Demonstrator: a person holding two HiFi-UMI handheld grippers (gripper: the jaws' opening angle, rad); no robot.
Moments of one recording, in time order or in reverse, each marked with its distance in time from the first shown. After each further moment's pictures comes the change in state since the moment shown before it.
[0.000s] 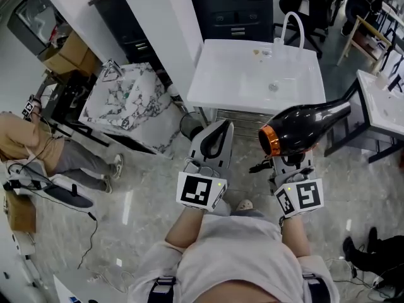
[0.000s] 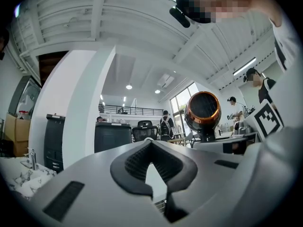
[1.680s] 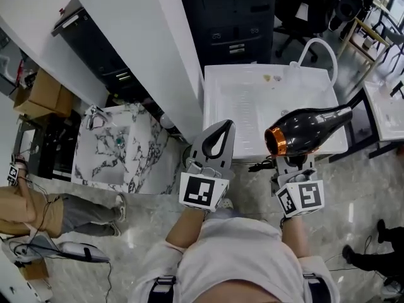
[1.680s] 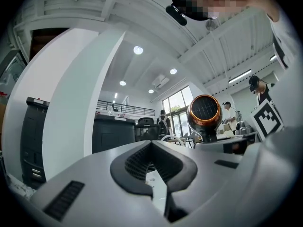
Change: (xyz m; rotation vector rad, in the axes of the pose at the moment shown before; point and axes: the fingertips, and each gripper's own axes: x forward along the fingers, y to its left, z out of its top) left arm 0.165 0.239 -0.049 -0.056 -0.014 -0.160; right arm 0.269 -0.022 -0.042 -0.005 0.034 -0.225
